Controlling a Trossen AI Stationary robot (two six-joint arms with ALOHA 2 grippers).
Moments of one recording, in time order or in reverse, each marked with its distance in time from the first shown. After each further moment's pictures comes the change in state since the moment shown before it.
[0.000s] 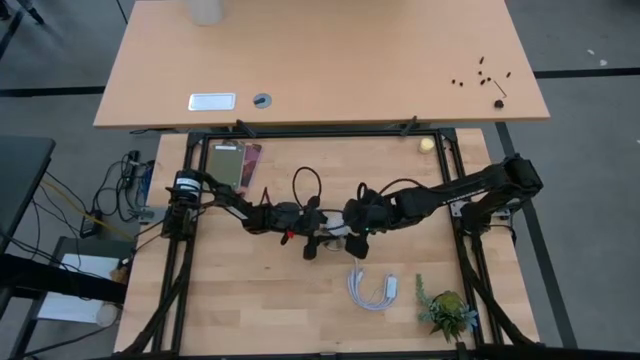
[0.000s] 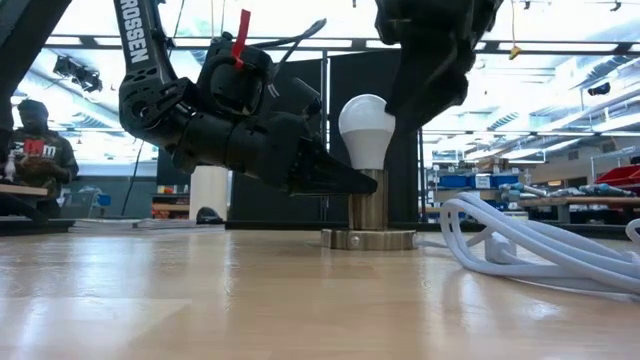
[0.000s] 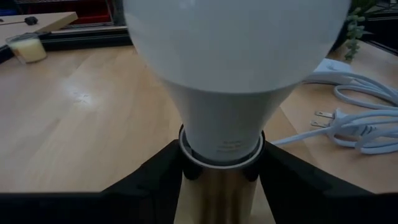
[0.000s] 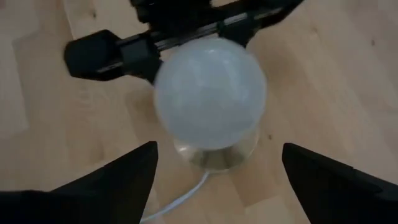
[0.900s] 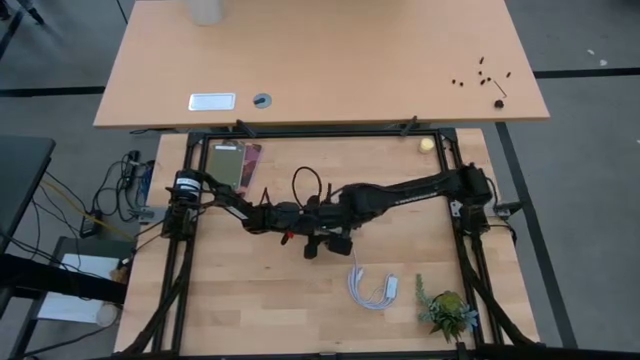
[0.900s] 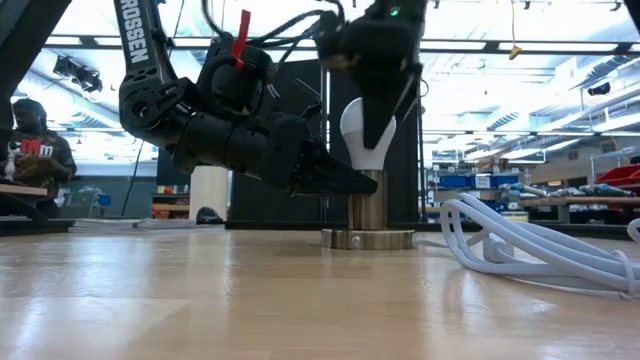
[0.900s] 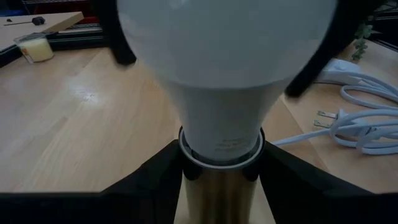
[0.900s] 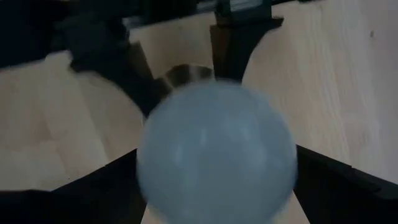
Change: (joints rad) left arm 0.001 0.000 0.000 -0.001 -0.021 0.001; right arm -0.066 0.386 0.504 -0.476 -0.046 -0.152
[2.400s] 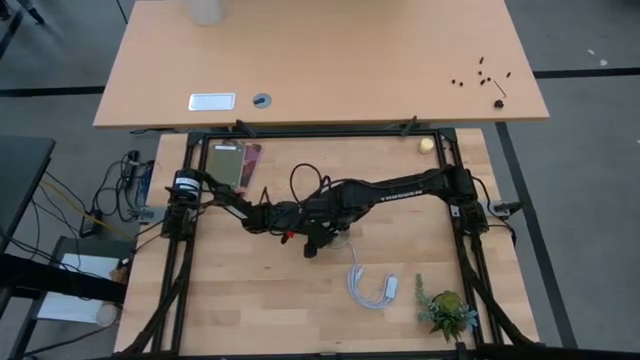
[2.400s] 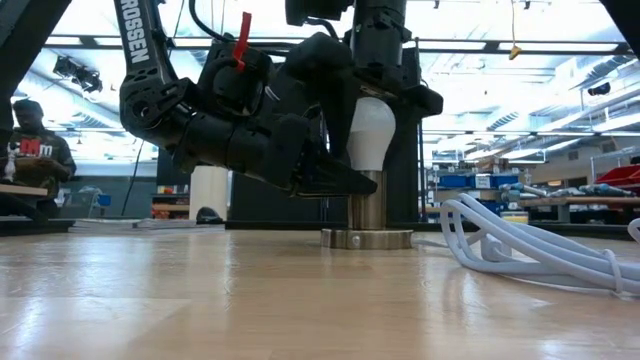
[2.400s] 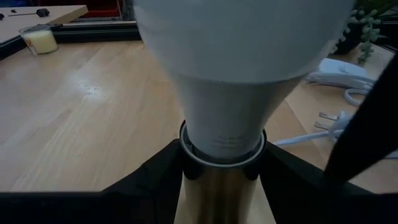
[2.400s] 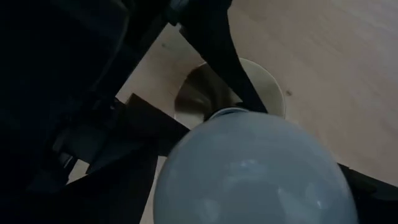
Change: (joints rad) left arm 0.000 -0.001 -0.001 -0.013 -0.004 -0.033; right arm -0.056 0.104 0.104 -0.035 -0.162 0.611
